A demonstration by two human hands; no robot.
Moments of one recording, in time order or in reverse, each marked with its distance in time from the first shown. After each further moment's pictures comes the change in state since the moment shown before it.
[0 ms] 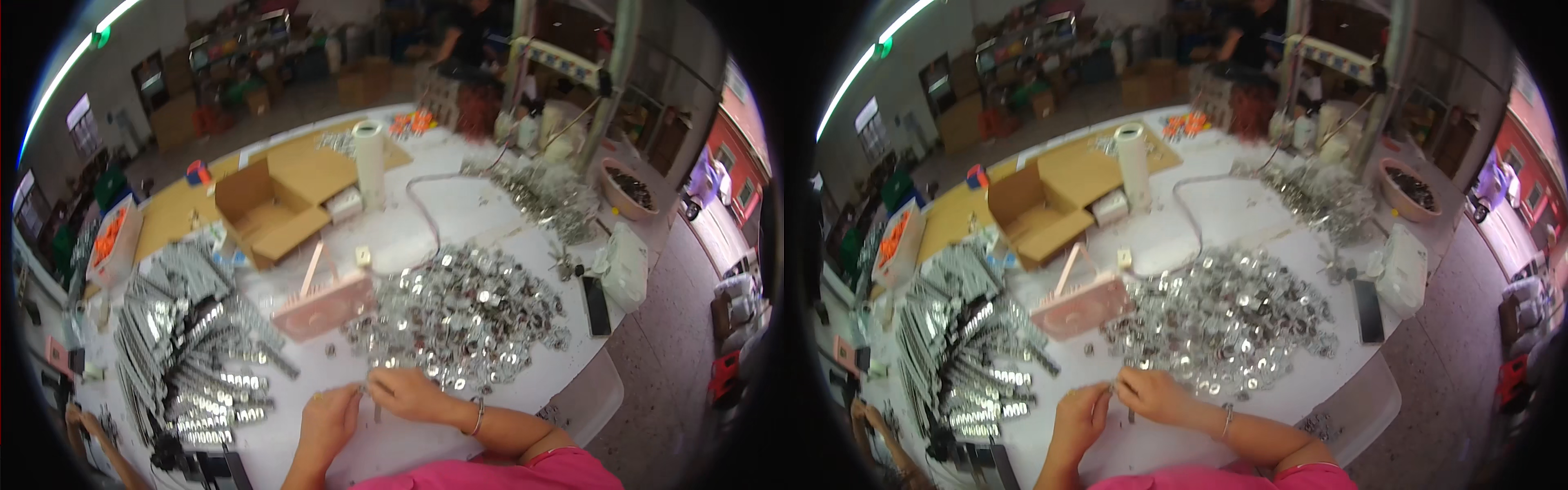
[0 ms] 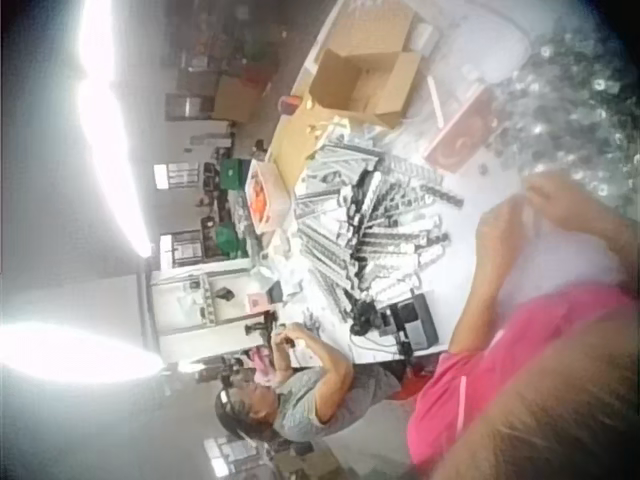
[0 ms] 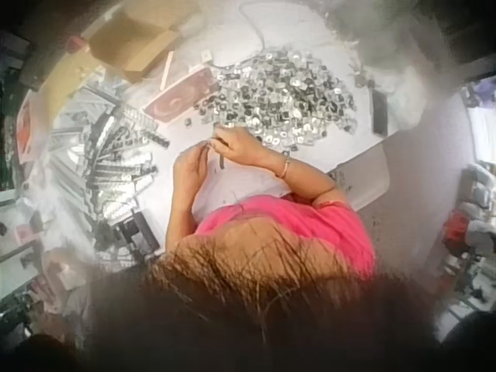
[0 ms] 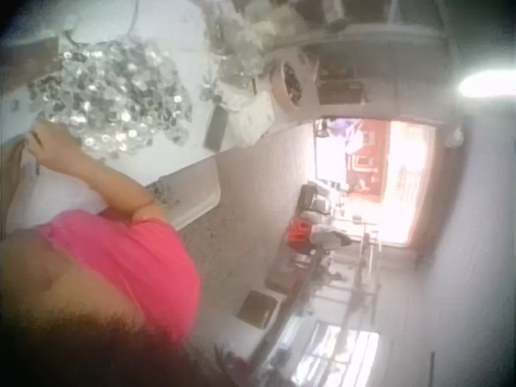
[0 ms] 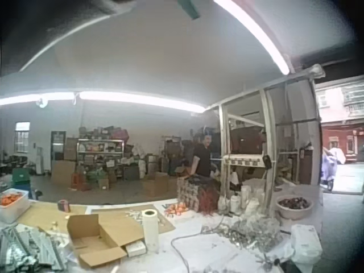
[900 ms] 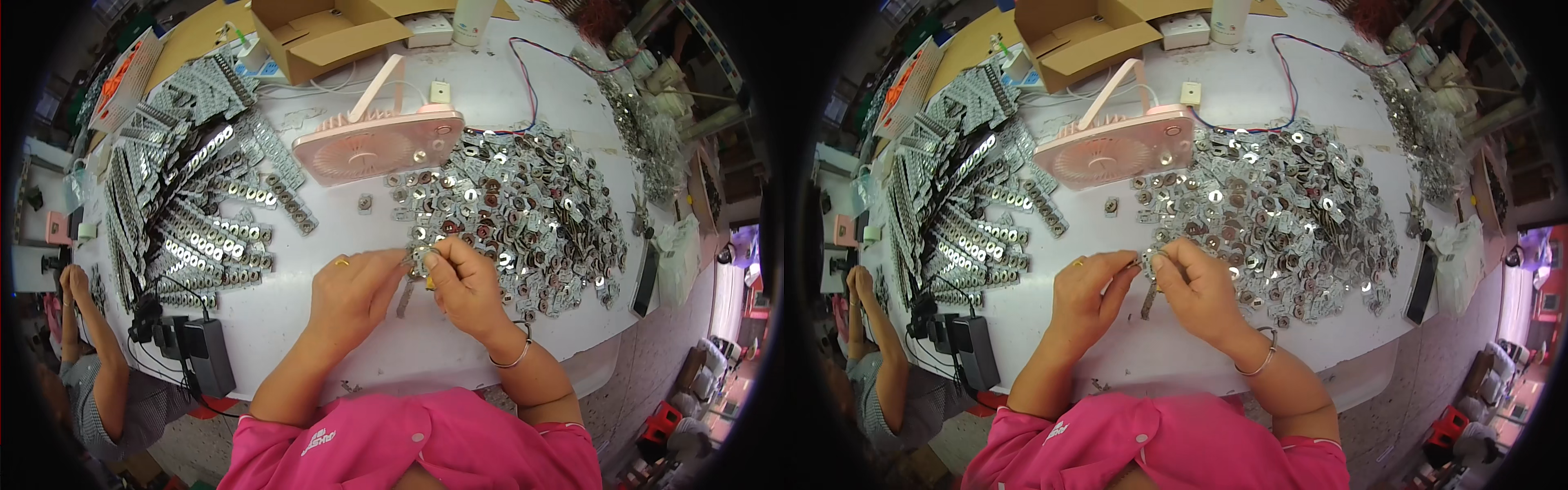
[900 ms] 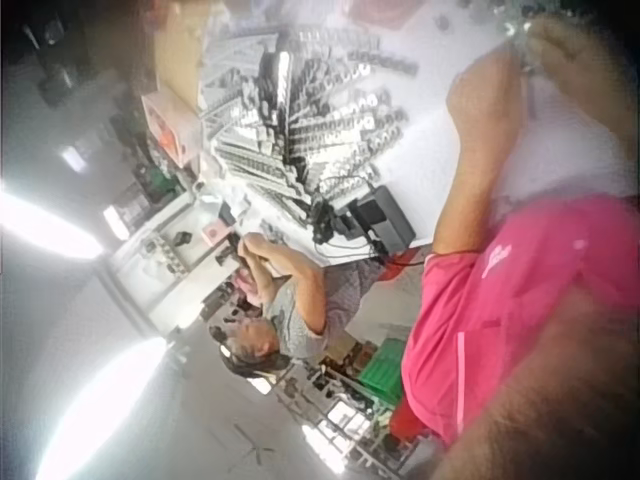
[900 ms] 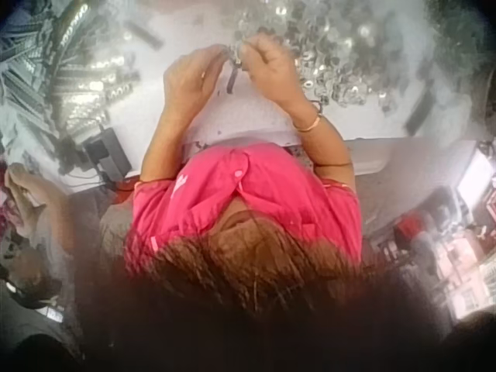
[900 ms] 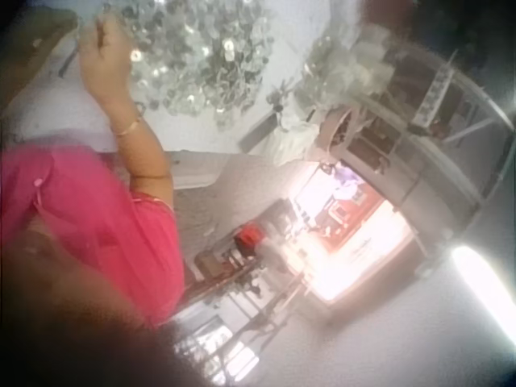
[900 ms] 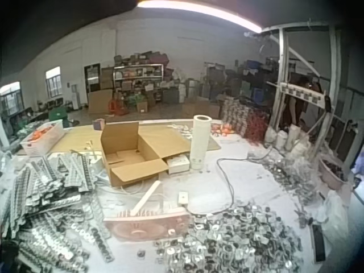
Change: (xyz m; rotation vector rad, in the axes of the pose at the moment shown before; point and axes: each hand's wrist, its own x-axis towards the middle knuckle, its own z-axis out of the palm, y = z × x) left_hand 0.019 -0.006 0.017 -0.057 0.115 -0.033; right_hand 0.005 0.007 0.000 0.531 0.094 0.382
